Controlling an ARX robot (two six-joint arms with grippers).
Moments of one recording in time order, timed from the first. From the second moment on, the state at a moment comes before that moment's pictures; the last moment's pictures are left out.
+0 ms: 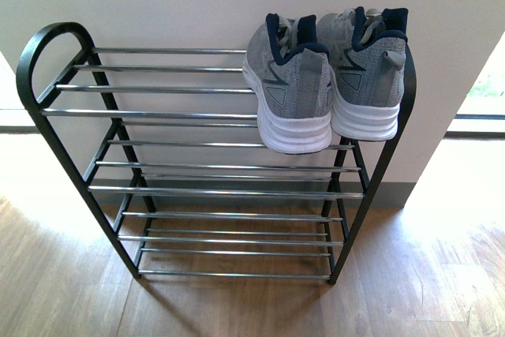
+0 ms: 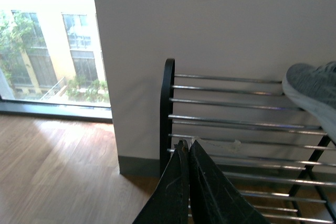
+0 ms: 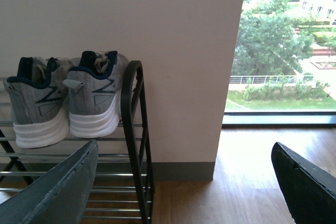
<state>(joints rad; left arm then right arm) 0.00 0.02 0.01 0.00 0.00 -0.01 0.00 0.00 0.02 0.00 0.00 0.00</state>
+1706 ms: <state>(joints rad) 0.00 0.02 0.01 0.00 0.00 -0.01 0.00 0.00 0.02 0.00 0.00 0.00</state>
